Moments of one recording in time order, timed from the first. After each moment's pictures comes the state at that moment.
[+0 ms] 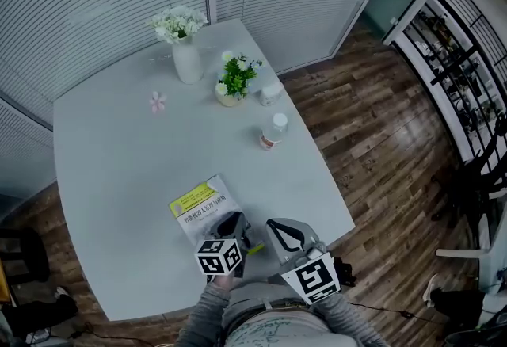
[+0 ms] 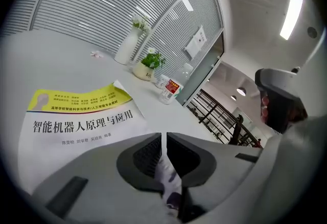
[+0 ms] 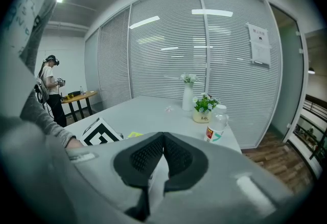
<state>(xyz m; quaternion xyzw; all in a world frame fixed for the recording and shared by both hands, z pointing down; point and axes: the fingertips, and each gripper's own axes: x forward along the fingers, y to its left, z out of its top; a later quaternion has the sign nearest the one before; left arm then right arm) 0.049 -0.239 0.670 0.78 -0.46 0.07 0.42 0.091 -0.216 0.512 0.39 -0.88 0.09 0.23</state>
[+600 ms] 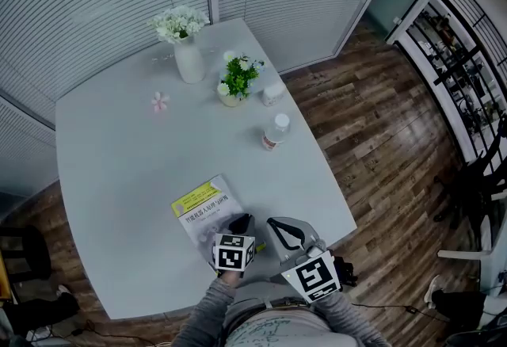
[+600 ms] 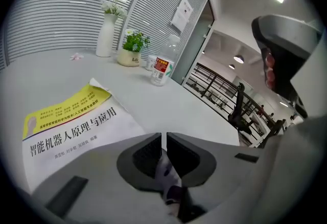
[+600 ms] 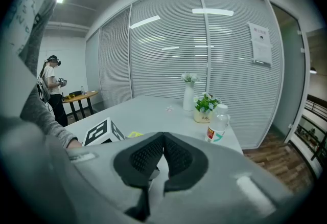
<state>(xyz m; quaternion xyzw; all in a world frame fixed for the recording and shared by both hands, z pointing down) 0.079 -0.228 0.689 0.80 -0.42 0.22 0.37 0.091 -0.221 0.515 0.39 -0.89 0.09 0.23</state>
